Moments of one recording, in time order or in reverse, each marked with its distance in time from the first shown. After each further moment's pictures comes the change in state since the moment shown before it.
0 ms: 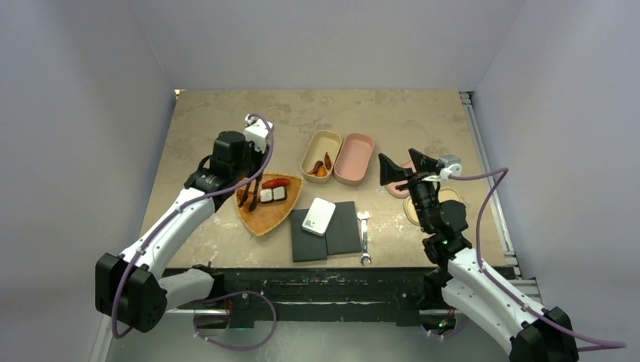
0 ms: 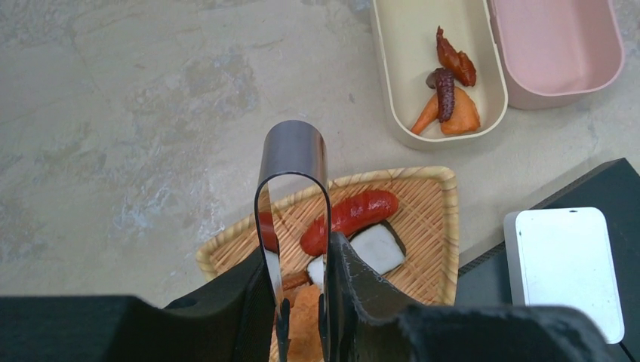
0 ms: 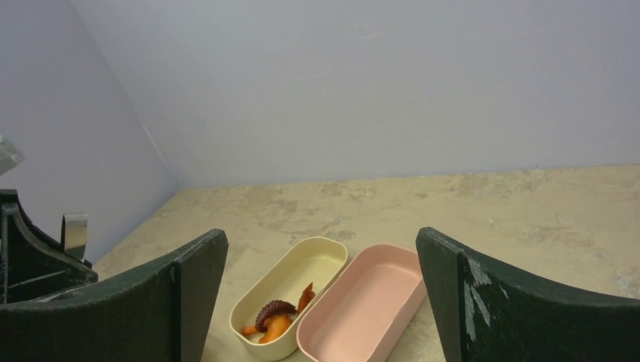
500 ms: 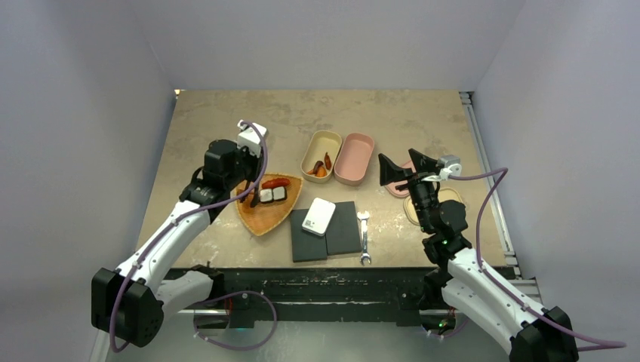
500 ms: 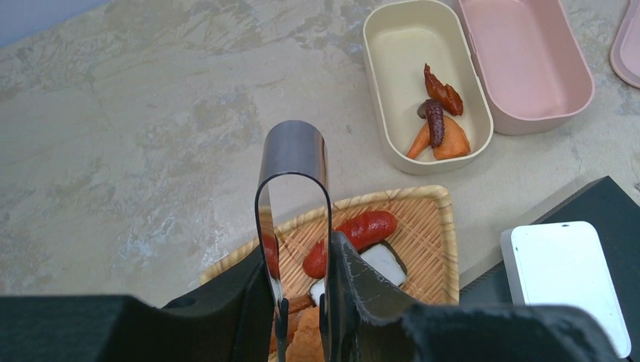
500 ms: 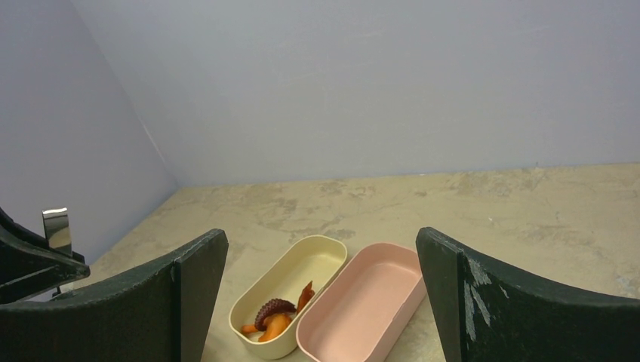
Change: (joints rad) left arm 0.037 -0.095 -0.124 0.172 0.085 0.024; right arm 0.000 -0.001 -0.002 0.000 0.000 0.000
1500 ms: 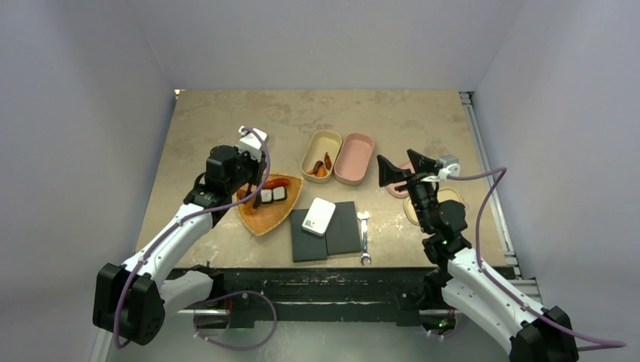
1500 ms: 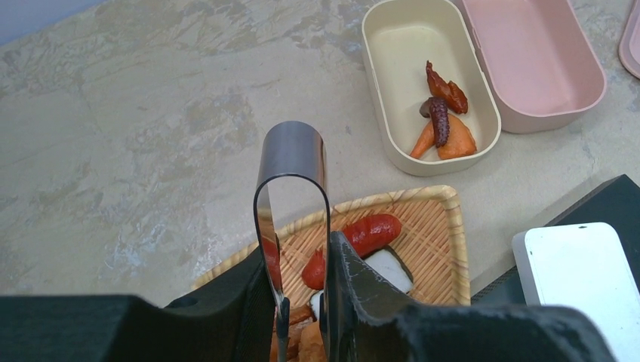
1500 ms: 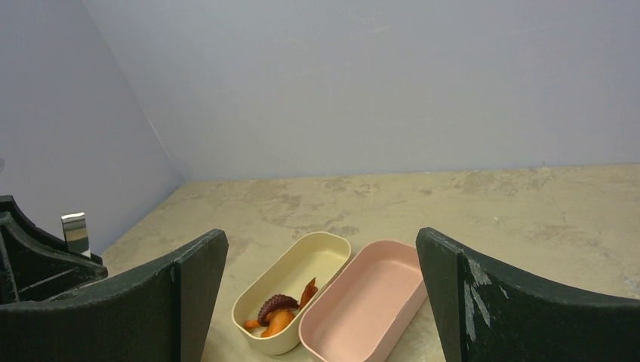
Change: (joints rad) left arm 0.016 0.008 -0.101 0.144 0.026 0.008; right arm 0.000 0.002 -0.004 0.000 -0.018 0.000
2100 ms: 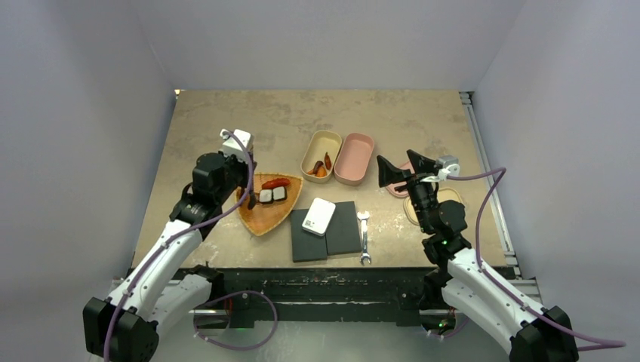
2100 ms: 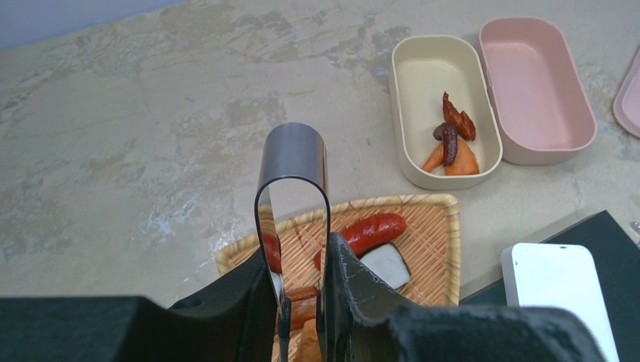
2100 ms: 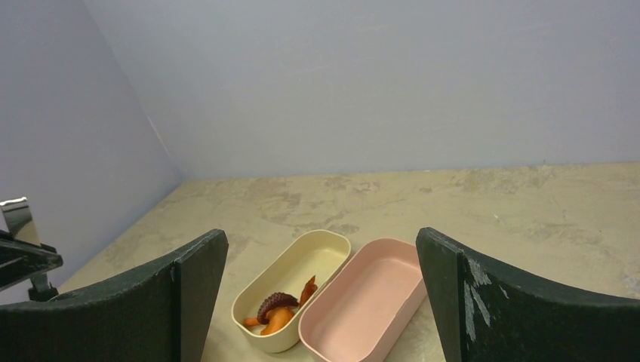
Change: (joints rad) left arm 0.000 -0.167 -0.007 -0.095 -0.098 -0.084; right arm 0.000 0.000 -0.003 0.001 -0.003 0.000
